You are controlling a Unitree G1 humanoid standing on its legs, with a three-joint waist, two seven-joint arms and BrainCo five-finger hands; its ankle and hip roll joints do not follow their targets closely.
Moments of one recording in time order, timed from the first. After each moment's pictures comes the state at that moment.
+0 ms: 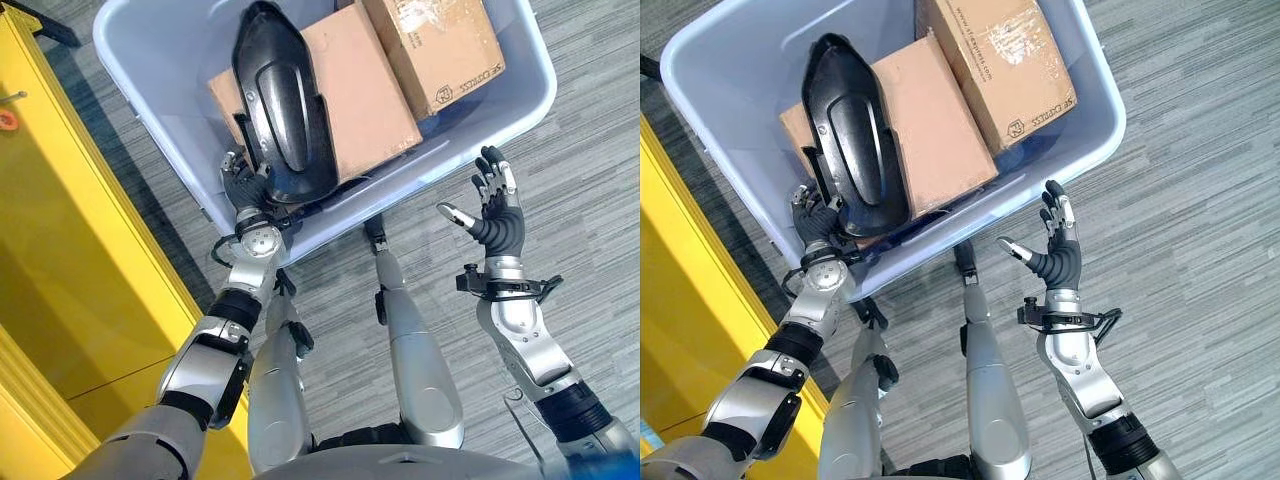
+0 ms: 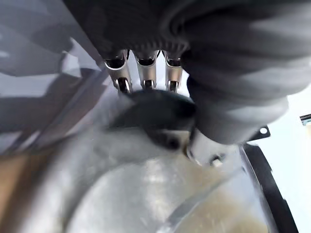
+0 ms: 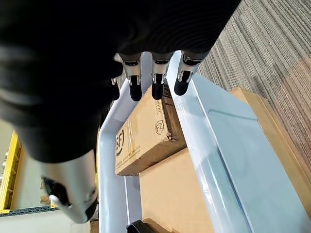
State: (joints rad) left arm -0.64 0.26 -0.19 0.69 -0.33 -0.27 0.71; right arm -0.12 -0.47 0.32 -0.12 0.29 -0.33 -0.48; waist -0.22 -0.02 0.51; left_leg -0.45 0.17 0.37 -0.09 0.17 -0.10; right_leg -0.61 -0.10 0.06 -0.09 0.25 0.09
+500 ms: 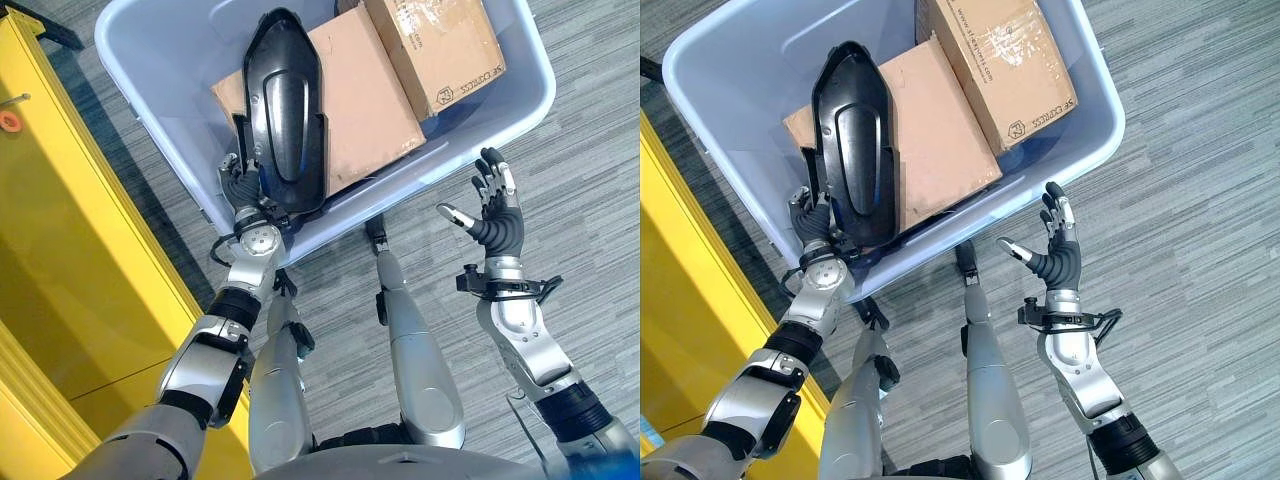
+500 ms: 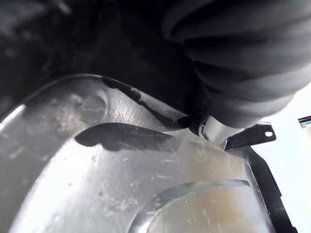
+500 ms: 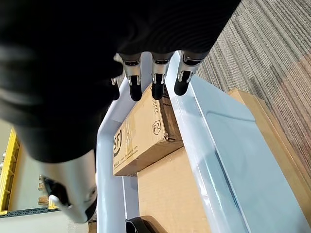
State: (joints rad) left arm -0.64 0.26 -0.19 0.69 -0.33 -0.26 0.72; right arm -0.12 -0.47 0.32 -0.12 0.29 -0.32 -0.49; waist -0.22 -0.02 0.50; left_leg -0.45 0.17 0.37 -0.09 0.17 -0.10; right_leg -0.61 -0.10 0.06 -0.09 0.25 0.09
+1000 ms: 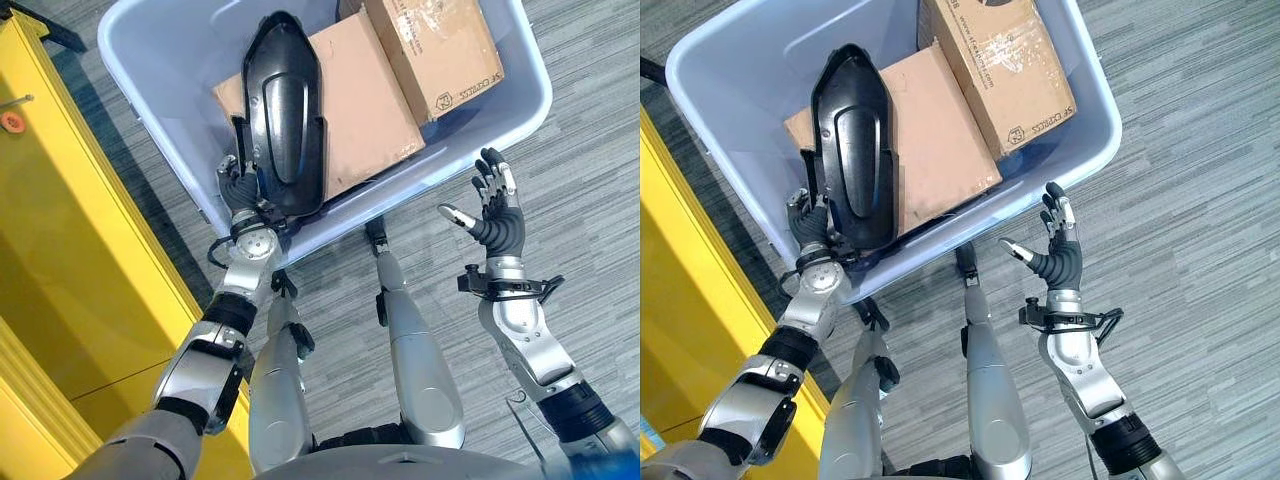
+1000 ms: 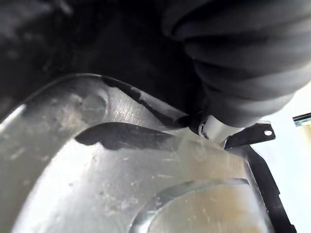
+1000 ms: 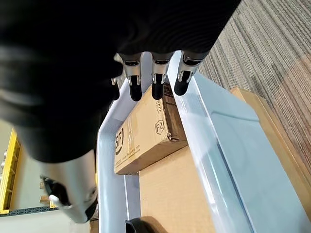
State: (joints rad) left arm -0.56 0.29 -0.18 0.59 -0.32 -0.24 0.70; right arm -0.12 -0.49 0.32 -0.12 0.31 -0.32 -0.47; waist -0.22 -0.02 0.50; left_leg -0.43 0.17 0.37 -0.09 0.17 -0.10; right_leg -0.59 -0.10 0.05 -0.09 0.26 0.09
